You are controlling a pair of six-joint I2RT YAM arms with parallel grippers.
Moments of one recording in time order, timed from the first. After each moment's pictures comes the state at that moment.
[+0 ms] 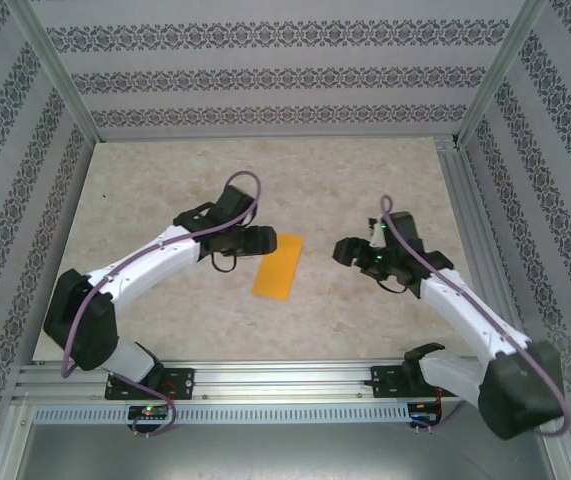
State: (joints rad) left arm -0.61 1.48 1.10 -0.60 0.13 -0.68; right arm 0.36 1.13 0.68 -0.42 -0.36 0.64
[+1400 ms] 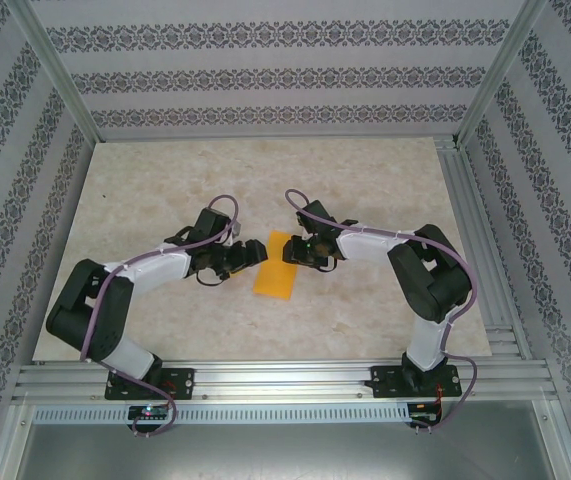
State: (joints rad) left arm -0.46 1.56 0.80 -0.21 0.47 -0.81; right arm 0.61 1.85 1.05 -0.29 -0.24 0.66
